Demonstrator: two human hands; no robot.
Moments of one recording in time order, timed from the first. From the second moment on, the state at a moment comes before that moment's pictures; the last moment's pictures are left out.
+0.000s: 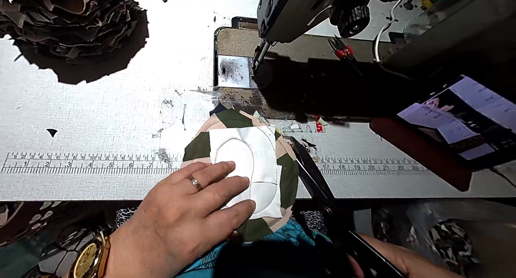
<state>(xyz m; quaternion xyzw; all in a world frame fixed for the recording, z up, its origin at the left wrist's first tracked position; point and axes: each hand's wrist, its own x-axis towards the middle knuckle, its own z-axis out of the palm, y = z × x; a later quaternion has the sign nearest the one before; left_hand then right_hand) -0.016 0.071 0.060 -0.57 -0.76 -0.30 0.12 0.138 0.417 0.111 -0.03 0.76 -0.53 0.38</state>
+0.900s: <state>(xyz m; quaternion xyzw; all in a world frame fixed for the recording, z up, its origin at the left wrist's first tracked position) -0.024 0.063 0.064 -0.57 -0.76 -0.30 0.09 0.139 0.412 0.111 -0.01 0.77 -0.51 0.38</state>
